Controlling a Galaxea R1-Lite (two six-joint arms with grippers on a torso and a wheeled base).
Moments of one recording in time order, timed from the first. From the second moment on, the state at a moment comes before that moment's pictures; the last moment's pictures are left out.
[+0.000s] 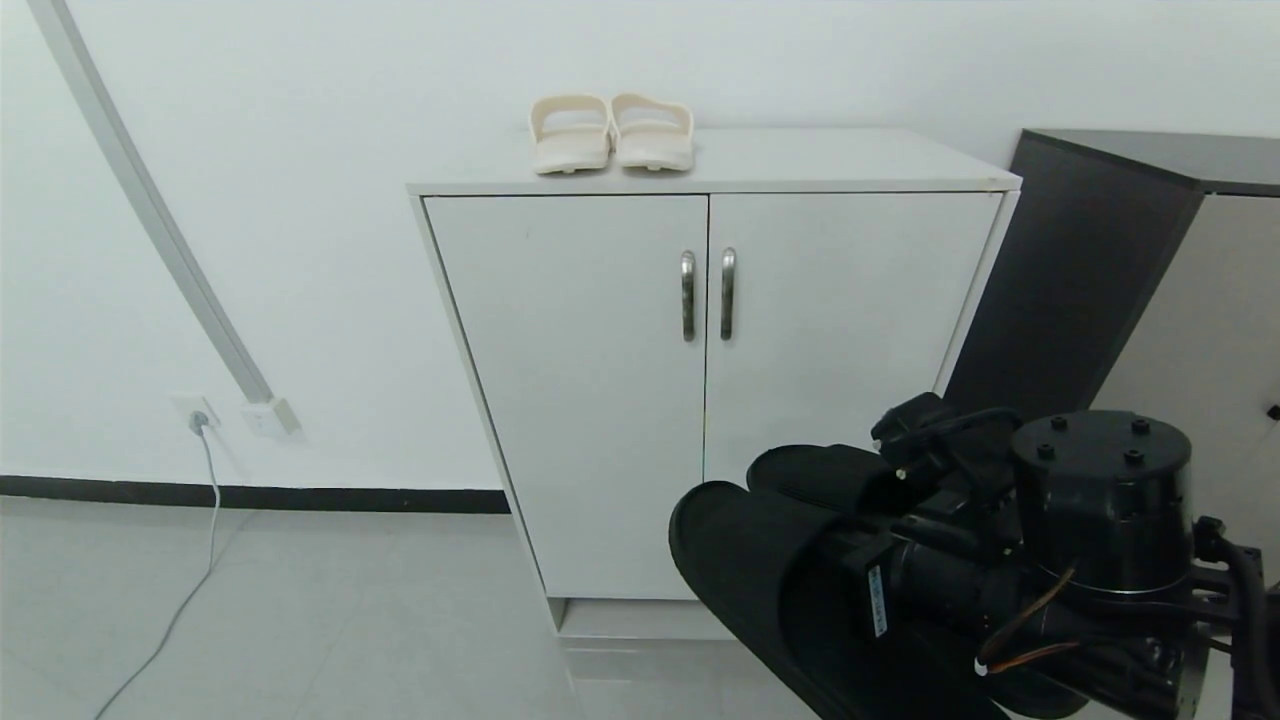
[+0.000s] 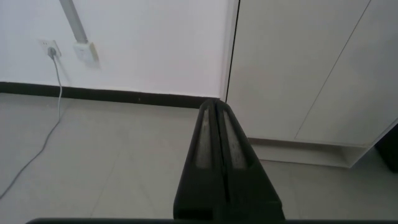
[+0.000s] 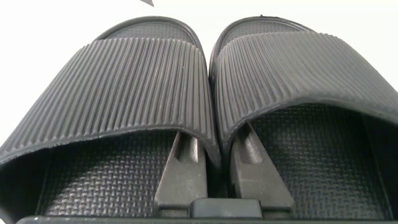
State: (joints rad) left arm 0.11 0.09 0.00 0.00 0.00 0.01; right arm 0.83 1.59 -0.64 -0.61 -0.18 0.12
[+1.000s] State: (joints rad) left arm 0.11 0.09 -0.03 -0.02 0.02 0.00; right arm 0.83 1.63 -0.60 -0.68 -0.18 0.12
